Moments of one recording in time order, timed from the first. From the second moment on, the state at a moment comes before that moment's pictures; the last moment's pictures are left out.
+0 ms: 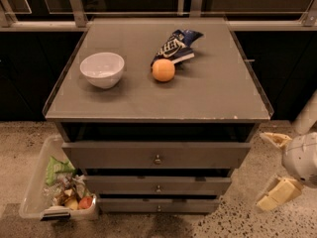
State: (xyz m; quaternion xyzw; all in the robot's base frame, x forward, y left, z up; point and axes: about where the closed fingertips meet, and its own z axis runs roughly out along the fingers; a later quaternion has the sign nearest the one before) arm 0.380 -0.244 0.778 -0.51 0.80 0.13 0.28
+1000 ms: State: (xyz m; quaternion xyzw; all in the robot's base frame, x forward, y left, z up) arm 0.405 -0.211 0.720 -0.51 0.77 0.18 0.32
